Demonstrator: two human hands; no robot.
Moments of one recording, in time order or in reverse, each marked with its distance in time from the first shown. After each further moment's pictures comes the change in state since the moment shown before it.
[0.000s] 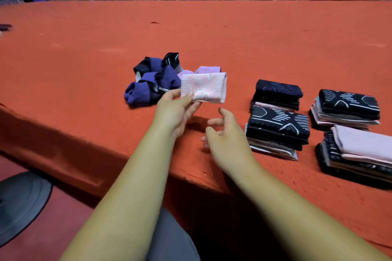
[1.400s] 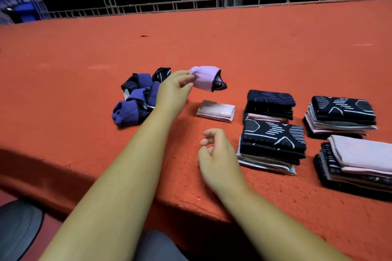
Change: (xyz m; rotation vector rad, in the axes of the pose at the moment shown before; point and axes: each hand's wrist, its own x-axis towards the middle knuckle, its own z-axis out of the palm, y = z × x) left_hand 0.099 0.019 0.036 1.019 -0.158 0.679; right_hand 0.019 0.031 0.009 -0.087 0.056 -0.038
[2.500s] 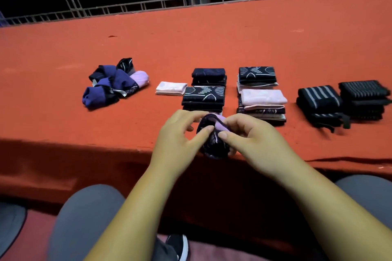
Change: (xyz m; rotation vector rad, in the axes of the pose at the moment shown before) left_hand -0.277 0.183 0.016 -0.005 -0.172 0.209; right_hand -0.157 -0.015 -0.233 0.076 -0.138 -0.074
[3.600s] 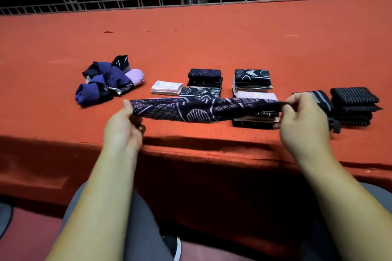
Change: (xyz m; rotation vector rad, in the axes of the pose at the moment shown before) left_hand 0.045 -0.071 -0.037 -0.999 0.533 -0.897; right_hand 0.014 0.026 -0.070 -0.464 0.671 0.048
